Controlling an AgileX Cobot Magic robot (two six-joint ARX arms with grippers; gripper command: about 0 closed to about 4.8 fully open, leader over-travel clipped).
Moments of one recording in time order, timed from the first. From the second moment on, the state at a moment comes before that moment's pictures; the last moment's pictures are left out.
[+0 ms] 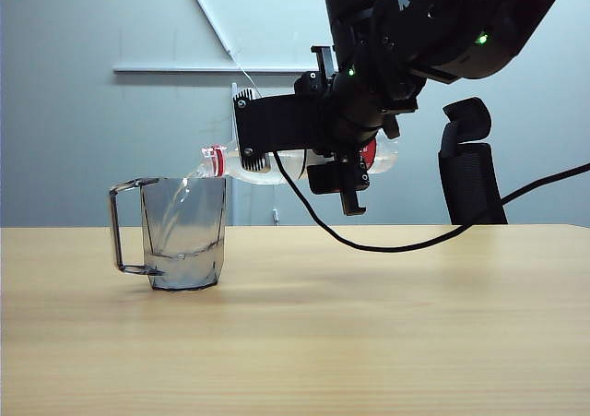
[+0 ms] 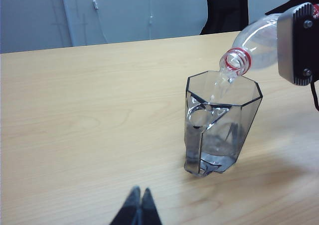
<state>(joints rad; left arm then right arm) -0.31 0.00 0.01 -0.08 0.02 0.03 0.66 1.83 0.99 0.62 0.42 -1.58</state>
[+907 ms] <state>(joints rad) -0.31 0.00 0.01 -0.08 0.02 0.03 0.66 1.83 0.99 0.64 0.43 -1.58</state>
